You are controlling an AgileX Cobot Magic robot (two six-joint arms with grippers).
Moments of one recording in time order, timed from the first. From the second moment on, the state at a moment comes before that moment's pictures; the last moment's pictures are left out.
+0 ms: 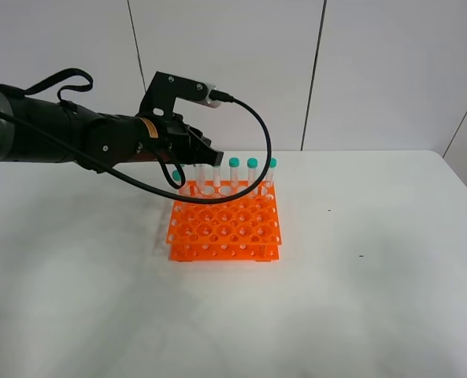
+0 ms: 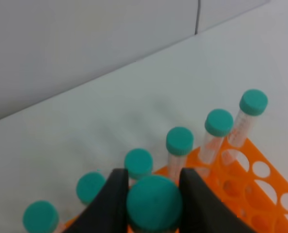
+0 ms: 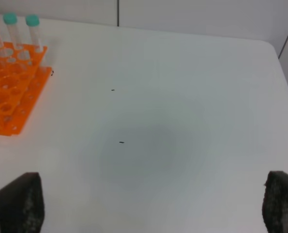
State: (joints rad) left arm -0.52 1.78 -1.09 0.13 -0.21 -0.07; right arm 0.04 -0.01 -0.50 0.02 1.02 -0.04
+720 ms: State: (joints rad) left arm -0.49 1.88 -1.09 0.13 -0.29 -0.07; right arm 0.04 -0.01 -0.50 0.02 1.02 -0.04
